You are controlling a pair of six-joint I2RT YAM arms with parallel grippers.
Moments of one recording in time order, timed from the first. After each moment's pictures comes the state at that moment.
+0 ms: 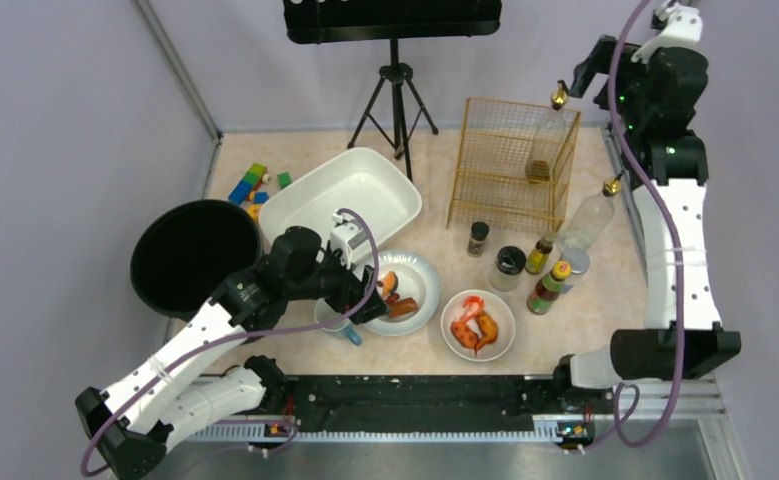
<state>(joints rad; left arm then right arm) -0.72 0.86 0.86 -0.61 0.39 -0.29 -0.03 1.44 1.76 -0.39 0.01 0.16</state>
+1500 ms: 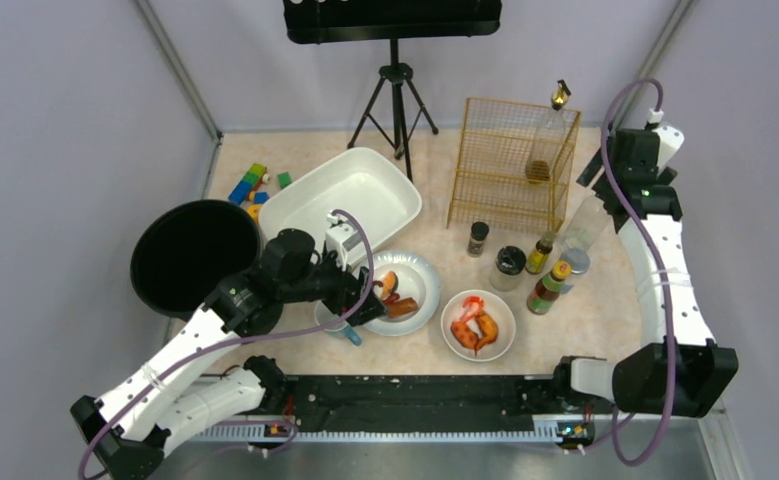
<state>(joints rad) -0.72 0.82 0.86 -0.61 0.40 -0.29 -0.08 1.24 1.28 -0.67 0.42 0.40</state>
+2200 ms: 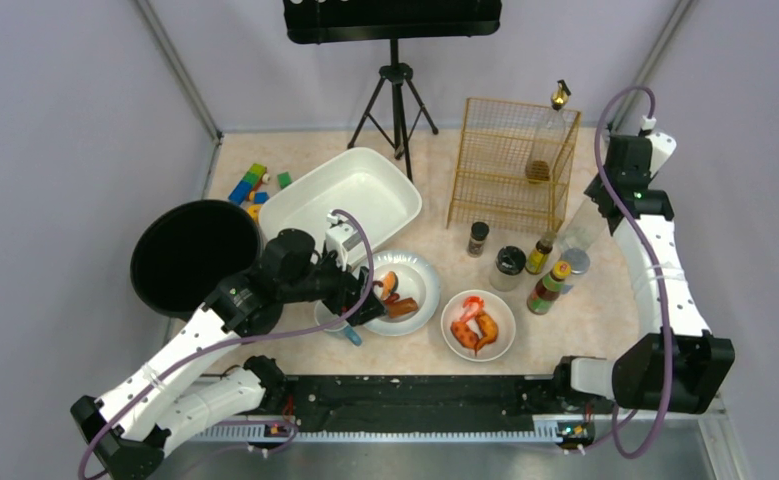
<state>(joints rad) -0.72 0.82 0.86 -0.61 0.40 -0.29 -0.08 1.26 1.21 -0.60 0.42 0.41</state>
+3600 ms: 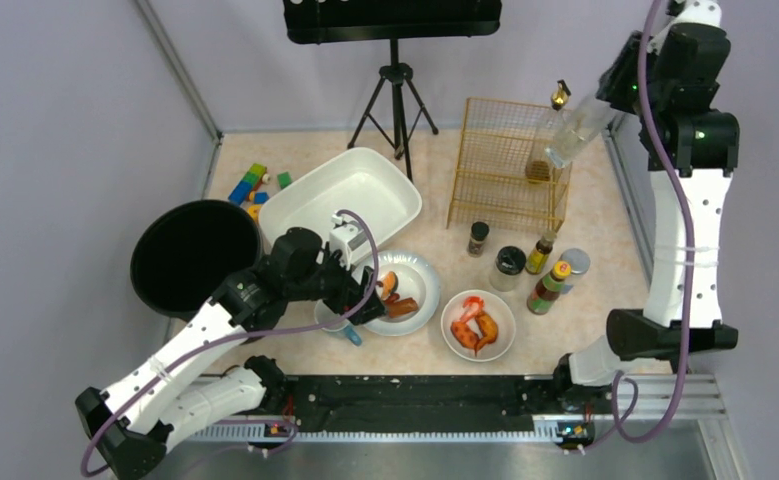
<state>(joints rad) -0.72 0.86 0.86 -0.64 0.37 -0.29 -0.02 1.50 2.15 -0.90 0.17 0.24</state>
